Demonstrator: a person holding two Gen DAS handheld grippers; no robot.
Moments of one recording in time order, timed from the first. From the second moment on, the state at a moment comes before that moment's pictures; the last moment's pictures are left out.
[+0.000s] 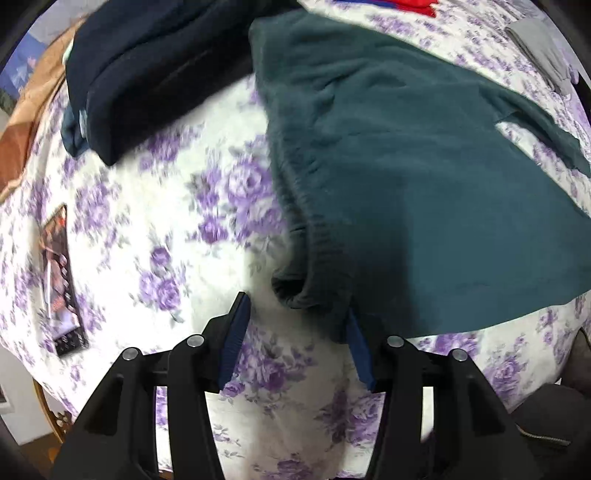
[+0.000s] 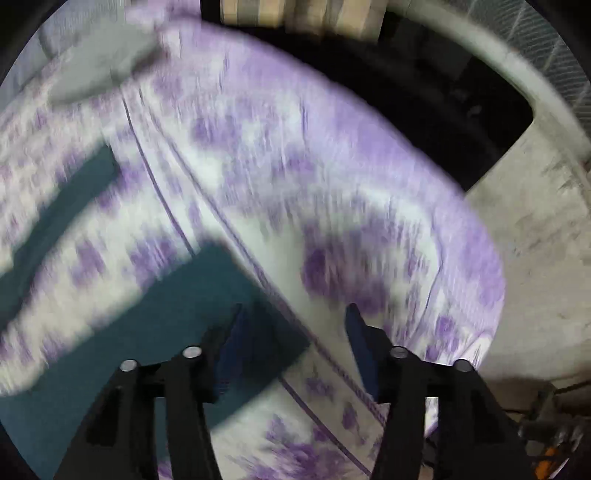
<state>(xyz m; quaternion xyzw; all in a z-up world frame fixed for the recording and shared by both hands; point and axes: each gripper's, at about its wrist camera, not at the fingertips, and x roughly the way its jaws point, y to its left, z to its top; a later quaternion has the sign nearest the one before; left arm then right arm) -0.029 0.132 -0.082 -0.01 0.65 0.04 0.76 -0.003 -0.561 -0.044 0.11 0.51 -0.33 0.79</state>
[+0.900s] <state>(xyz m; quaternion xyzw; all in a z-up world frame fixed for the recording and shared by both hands) 0.147 0.077 -0.058 0.05 0.55 0.05 0.83 0.256 -0.519 -0.062 0.15 0.50 -0.06 0.85</state>
